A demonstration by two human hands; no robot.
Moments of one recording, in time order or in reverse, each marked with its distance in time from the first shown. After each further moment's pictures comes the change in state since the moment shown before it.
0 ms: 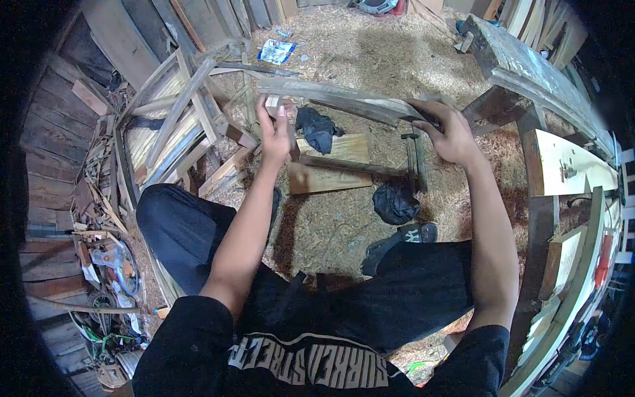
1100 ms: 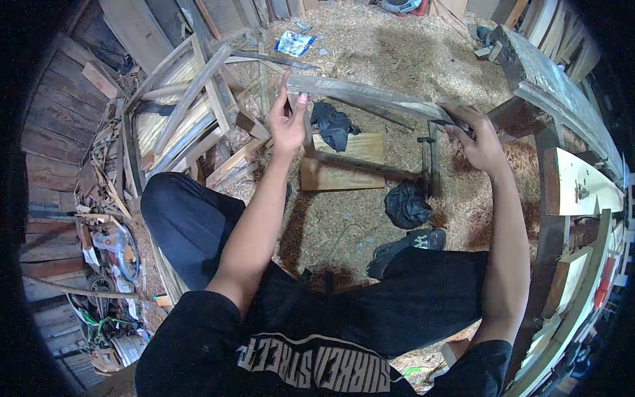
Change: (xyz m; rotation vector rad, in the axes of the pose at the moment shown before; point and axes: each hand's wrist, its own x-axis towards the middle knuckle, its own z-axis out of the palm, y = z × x) left_hand 0.018 0.019 -0.003 0.082 0.031 0.005; right_hand 0.003 0.012 -0.010 -0.119 -0.007 -0.048
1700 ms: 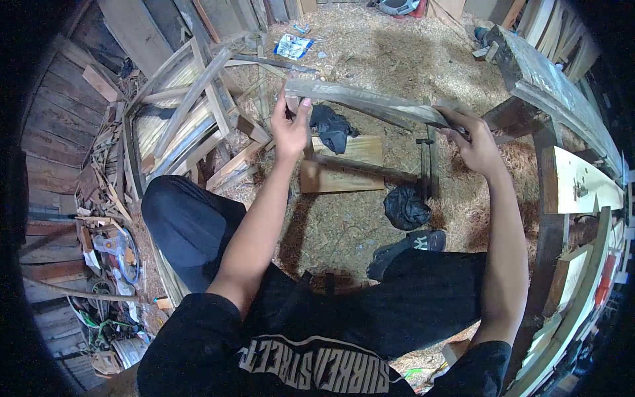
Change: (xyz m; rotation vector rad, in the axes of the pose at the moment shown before) left_hand -0.004 0.003 0.008 0.076 0.056 -0.023; right_hand -0.004 -0.001 0.004 0.014 0.017 -0.021
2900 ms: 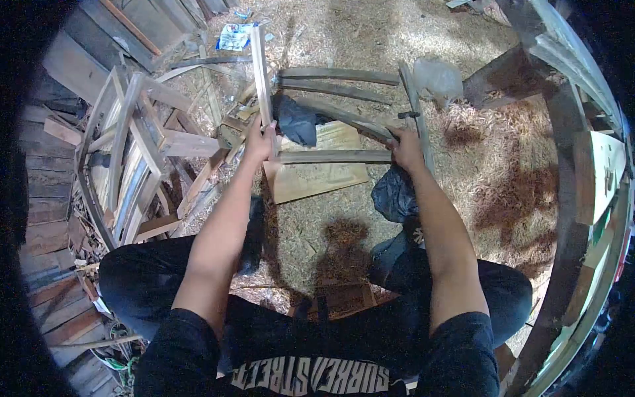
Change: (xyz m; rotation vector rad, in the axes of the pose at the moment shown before) left_hand -0.015 -0.204 -0.021 0.534 -0.378 -0.384; right_hand -0.034 0.154 0.285 0.088 -0.011 0.497
